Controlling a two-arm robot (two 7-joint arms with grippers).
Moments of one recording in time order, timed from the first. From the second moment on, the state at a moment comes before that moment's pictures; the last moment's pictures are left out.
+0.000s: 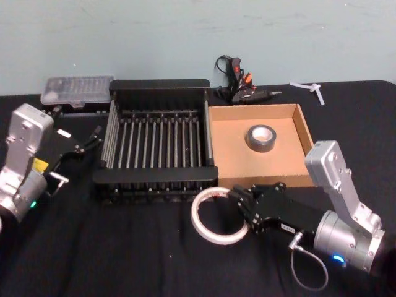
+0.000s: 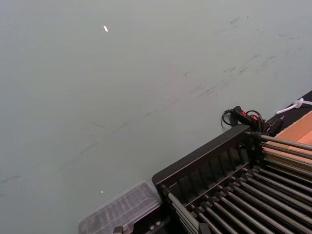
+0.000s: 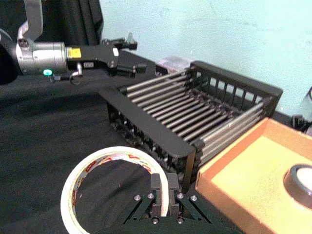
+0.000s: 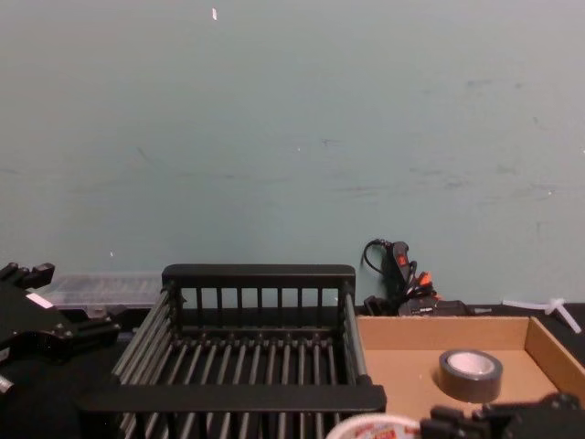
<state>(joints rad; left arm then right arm) -0.20 0.60 0.45 -1.41 -0.25 -0.12 0.03 -0.03 0.53 -0.38 -1.74 0.34 0.11 0.48</state>
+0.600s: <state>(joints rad) -0.20 0.60 0.45 -1.41 -0.25 -0.12 0.03 0.11 0.45 -0.42 -1.67 0.32 0.11 0.41</state>
